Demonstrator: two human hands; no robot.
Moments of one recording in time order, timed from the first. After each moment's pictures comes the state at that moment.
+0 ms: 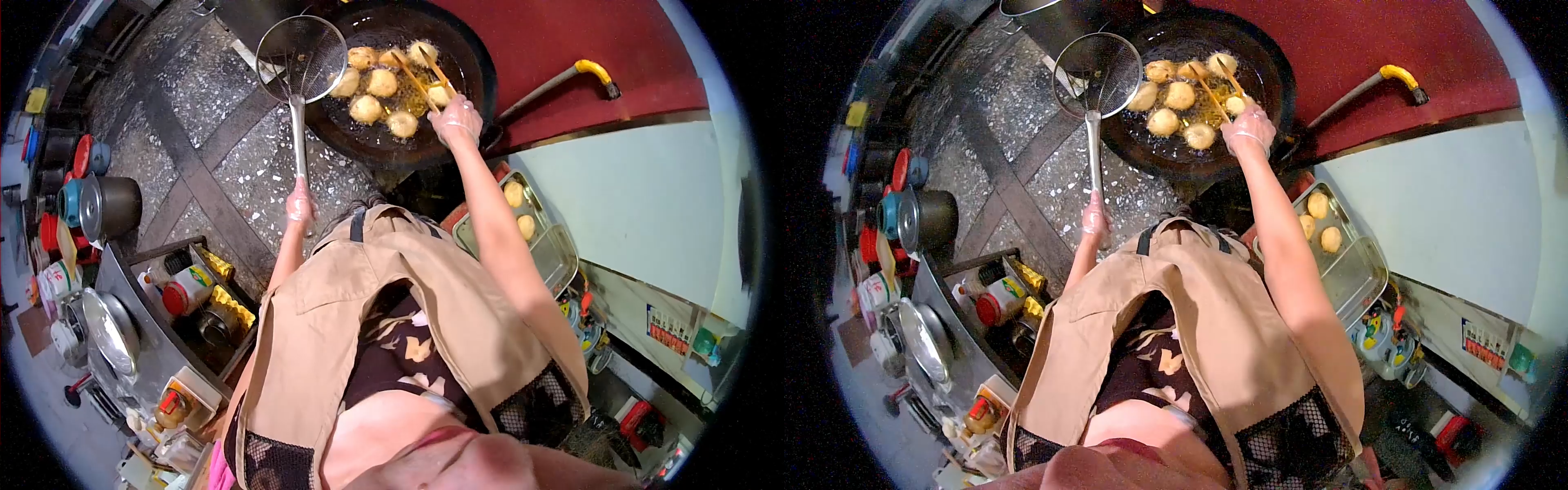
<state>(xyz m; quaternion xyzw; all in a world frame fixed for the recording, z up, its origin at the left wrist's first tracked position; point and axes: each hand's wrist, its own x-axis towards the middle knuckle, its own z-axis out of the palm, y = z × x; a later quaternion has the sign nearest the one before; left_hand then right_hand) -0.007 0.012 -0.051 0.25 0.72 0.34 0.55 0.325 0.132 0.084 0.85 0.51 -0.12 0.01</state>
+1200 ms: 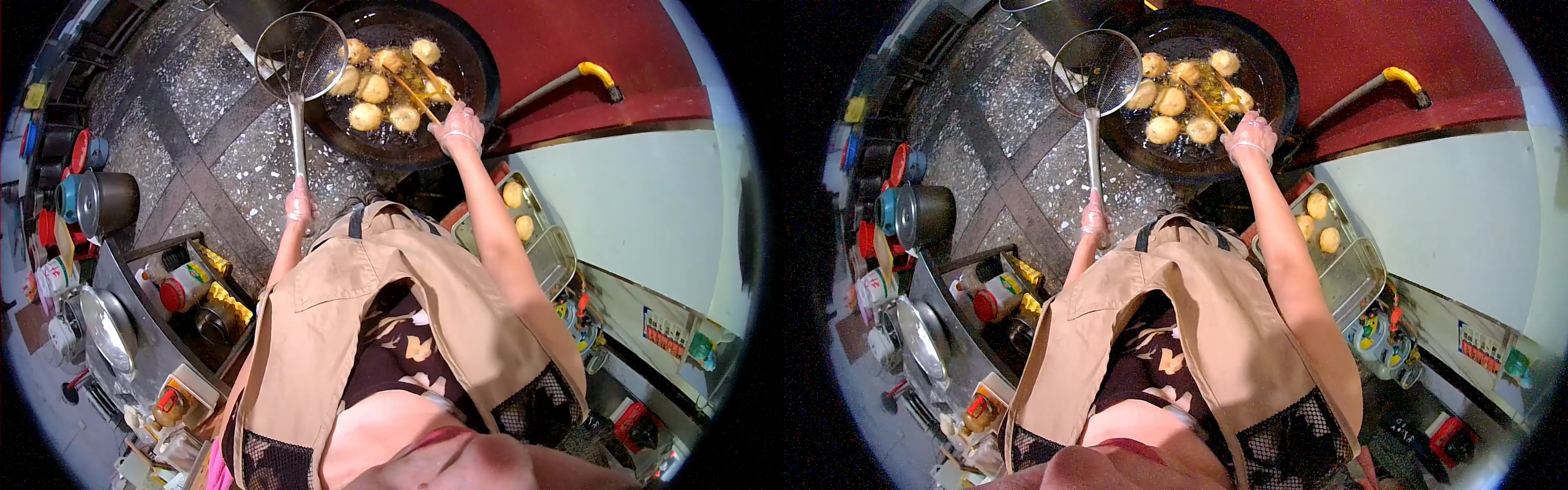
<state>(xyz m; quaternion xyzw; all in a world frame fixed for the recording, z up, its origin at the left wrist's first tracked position) -0.003 0.009 -0.044 0.20 0.72 0.33 0.57 0.323 0.114 0.086 0.83 0.55 -0.10 0.05</state>
